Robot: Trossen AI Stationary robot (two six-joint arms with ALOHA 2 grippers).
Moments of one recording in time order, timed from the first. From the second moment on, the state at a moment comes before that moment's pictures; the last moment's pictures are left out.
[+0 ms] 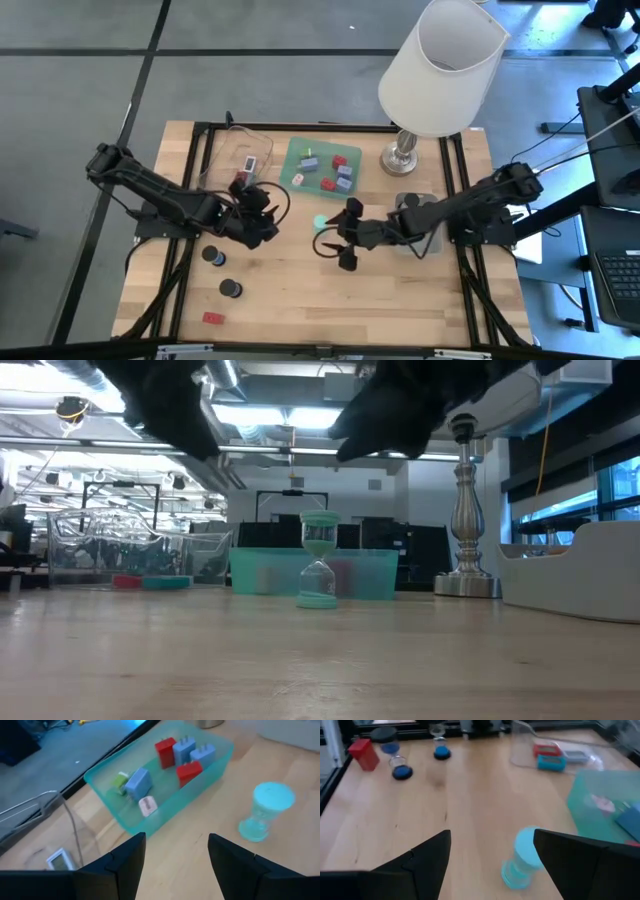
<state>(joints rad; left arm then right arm) -0.36 1.25 0.91 -0.73 -0.85 -0.79 0.34 1.61 0.97 0.06 0.39 0.26</state>
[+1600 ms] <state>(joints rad) -0.38 1.25 0.86 -0.74 -0.89 -0.80 0.13 1.82 0.97 0.24 0.21 0.14</state>
